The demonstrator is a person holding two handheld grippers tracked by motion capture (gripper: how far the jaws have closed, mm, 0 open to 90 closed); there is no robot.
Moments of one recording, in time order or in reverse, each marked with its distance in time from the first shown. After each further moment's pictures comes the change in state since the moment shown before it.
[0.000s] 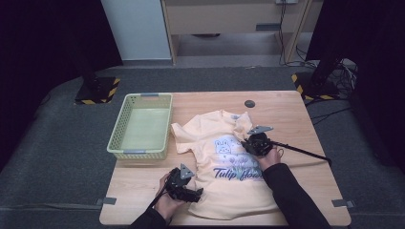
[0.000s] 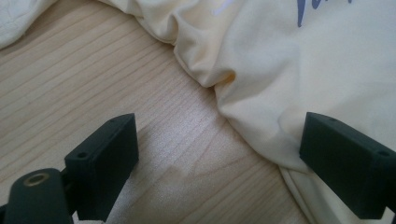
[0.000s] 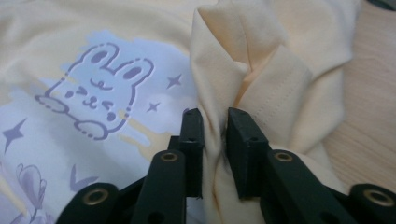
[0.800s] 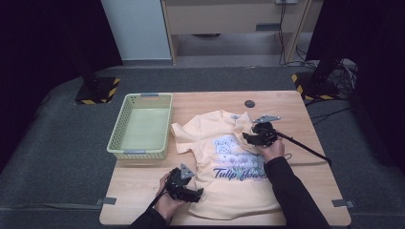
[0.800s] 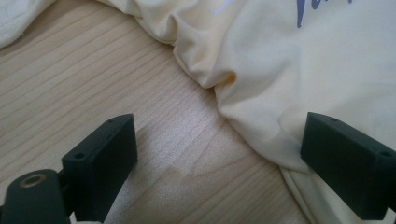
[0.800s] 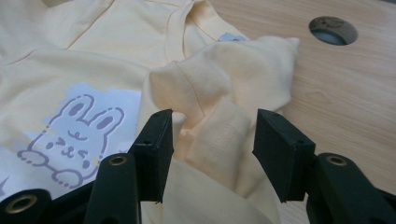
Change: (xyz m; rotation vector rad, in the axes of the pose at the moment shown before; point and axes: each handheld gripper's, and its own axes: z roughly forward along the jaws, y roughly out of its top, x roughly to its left) left arm 0.000 0.000 0.000 0.004 -0.003 0.002; right arm -0.024 0.025 -0.006 -0.050 -0.015 0.071
